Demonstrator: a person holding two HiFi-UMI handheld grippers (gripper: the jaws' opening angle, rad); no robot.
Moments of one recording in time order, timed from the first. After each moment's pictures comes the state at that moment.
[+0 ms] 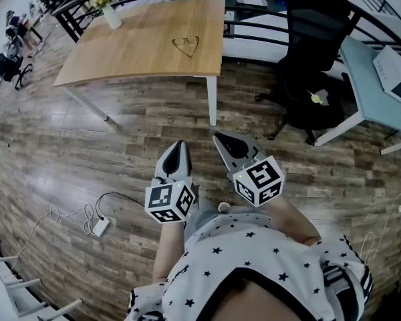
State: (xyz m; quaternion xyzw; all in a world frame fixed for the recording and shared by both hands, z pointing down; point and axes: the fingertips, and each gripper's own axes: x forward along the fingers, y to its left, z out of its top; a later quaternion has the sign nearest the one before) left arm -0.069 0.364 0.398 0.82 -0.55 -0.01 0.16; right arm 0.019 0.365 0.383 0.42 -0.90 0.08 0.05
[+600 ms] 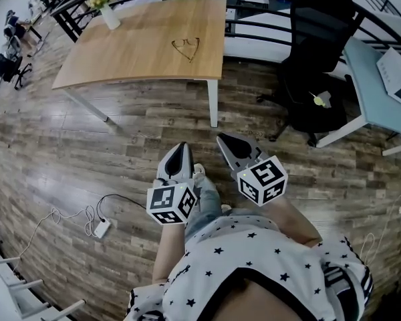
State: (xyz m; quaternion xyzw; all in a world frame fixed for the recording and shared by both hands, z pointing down) left arm -0.060 0.333 0.402 0.83 -0.54 0.00 0.16; right arm 0.030 0.330 0.394 0.42 -0.90 0.12 0.05
